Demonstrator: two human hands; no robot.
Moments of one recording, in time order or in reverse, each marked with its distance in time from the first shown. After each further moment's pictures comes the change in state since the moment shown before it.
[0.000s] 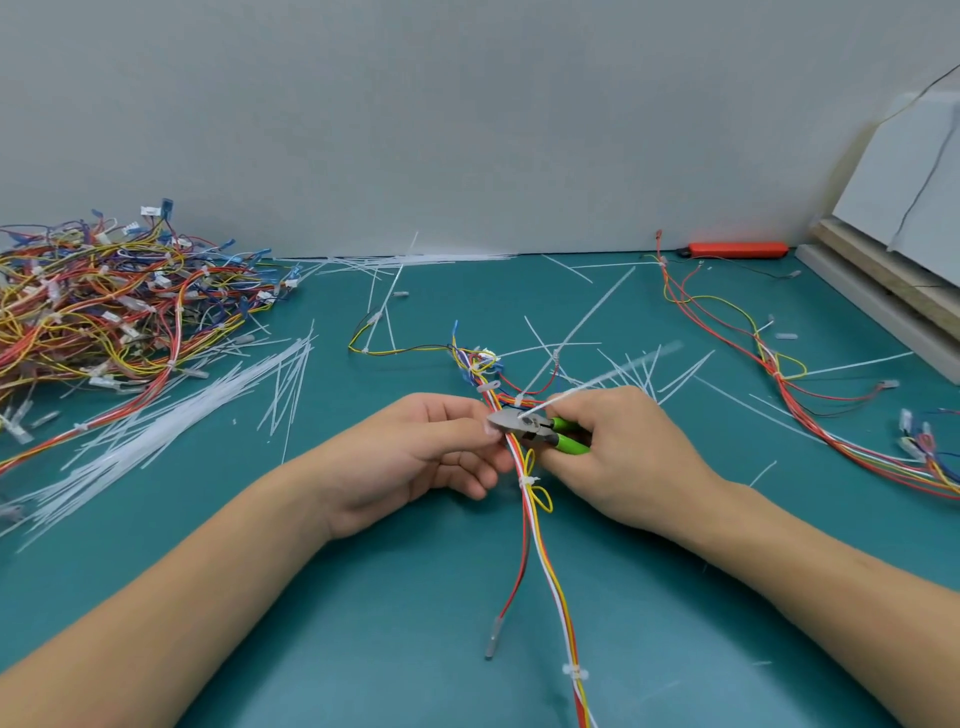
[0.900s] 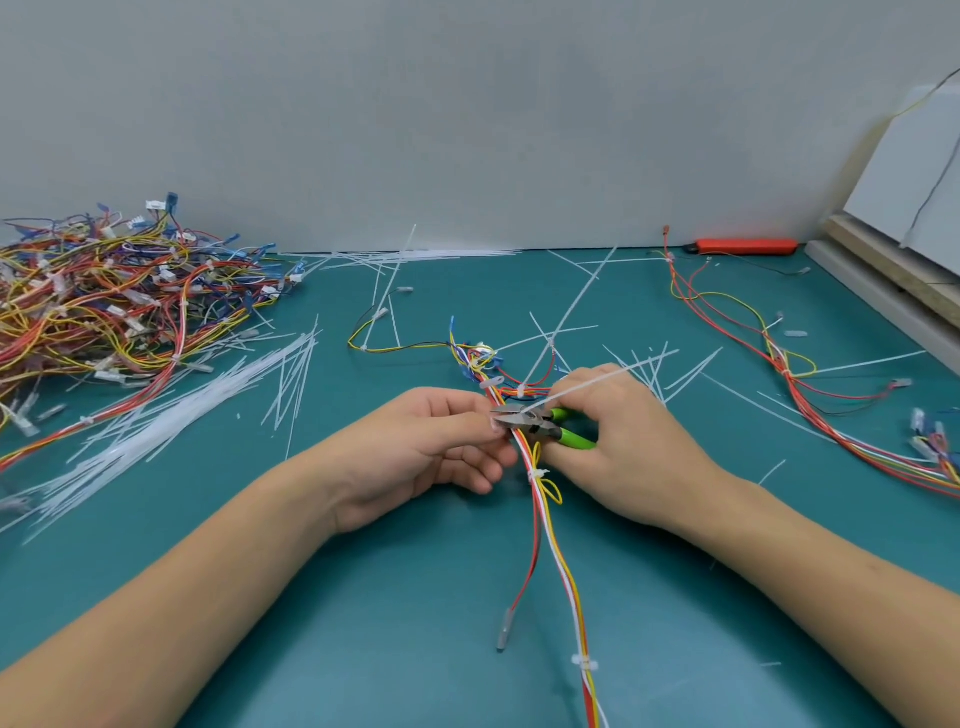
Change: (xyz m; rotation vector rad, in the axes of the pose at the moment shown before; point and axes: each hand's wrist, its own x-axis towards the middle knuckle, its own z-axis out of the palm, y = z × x) left_hand 0.002 -0.001 0.000 -0.011 0.046 -0.005; right_hand 0.005 -0.001 -0.002 0.026 -0.002 -0.062
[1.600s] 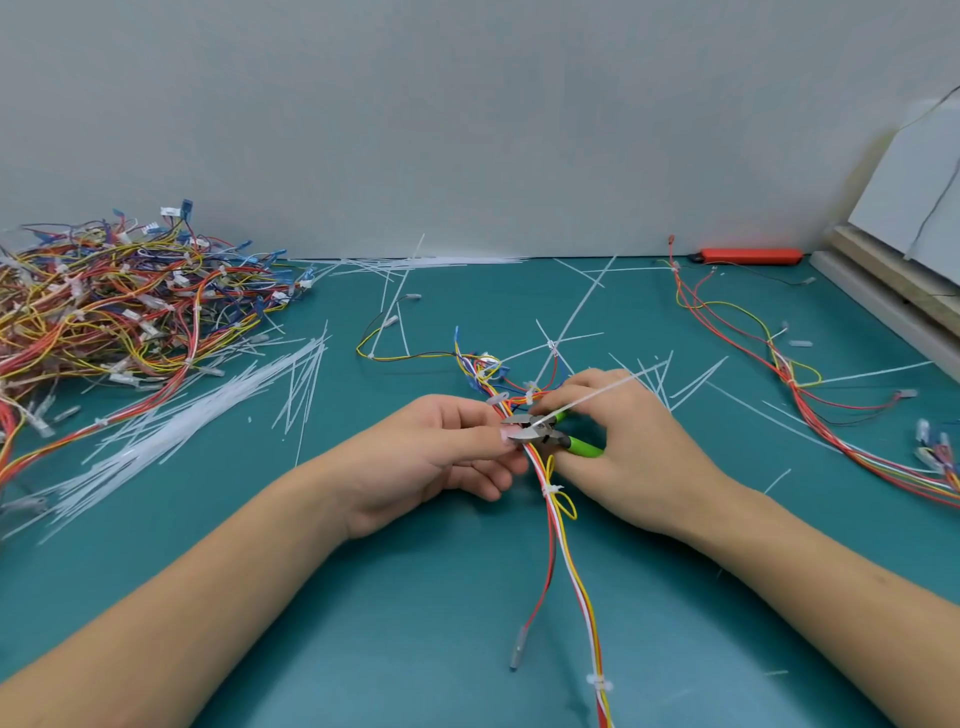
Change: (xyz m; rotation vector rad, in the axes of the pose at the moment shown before) left_hand -0.002 -0.001 0.000 0.029 -0.030 0.023; right_hand -0.002 0.003 0.000 0.045 0.004 0.044
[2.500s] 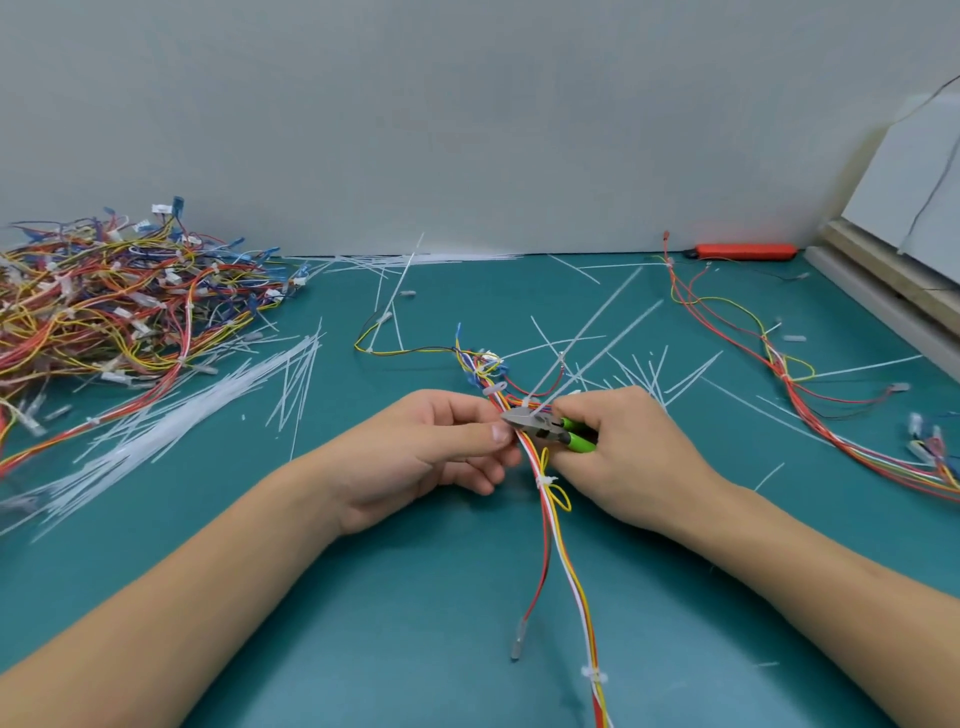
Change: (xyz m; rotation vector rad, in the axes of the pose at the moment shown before) left_hand 0.000 -0.001 -0.002 0.011 -0.020 0.026; right_hand -0.003 -0.005 0.001 0.023 -0.030 0.075
